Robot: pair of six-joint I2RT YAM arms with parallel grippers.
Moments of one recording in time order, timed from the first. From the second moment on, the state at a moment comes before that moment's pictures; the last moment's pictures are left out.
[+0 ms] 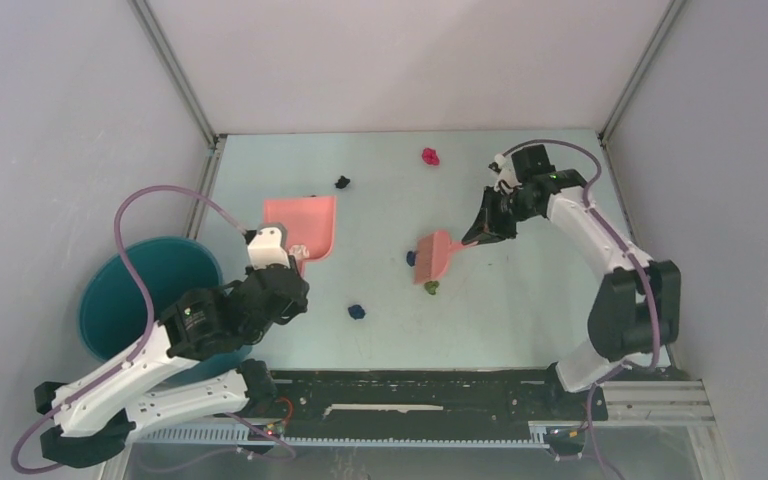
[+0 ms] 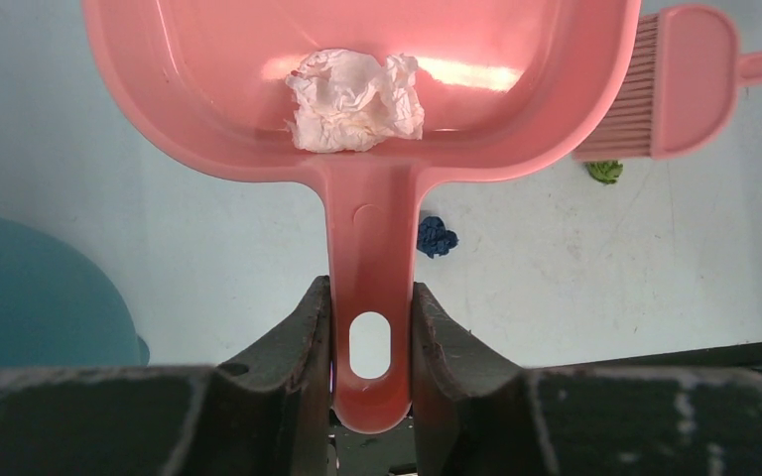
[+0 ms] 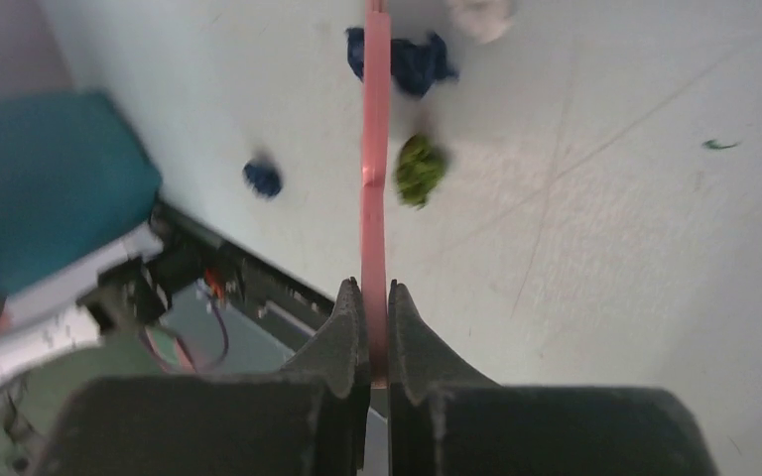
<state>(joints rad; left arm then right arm) -1.03 0.73 1.01 -1.11 -0.67 -0.82 0.22 1.63 1.33 -0.84 -0.53 0.41</state>
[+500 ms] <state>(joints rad) -1.03 0.80 1.02 -1.21 -0.48 -0.77 0.50 1.49 1.33 -0.88 -0.69 0.16</state>
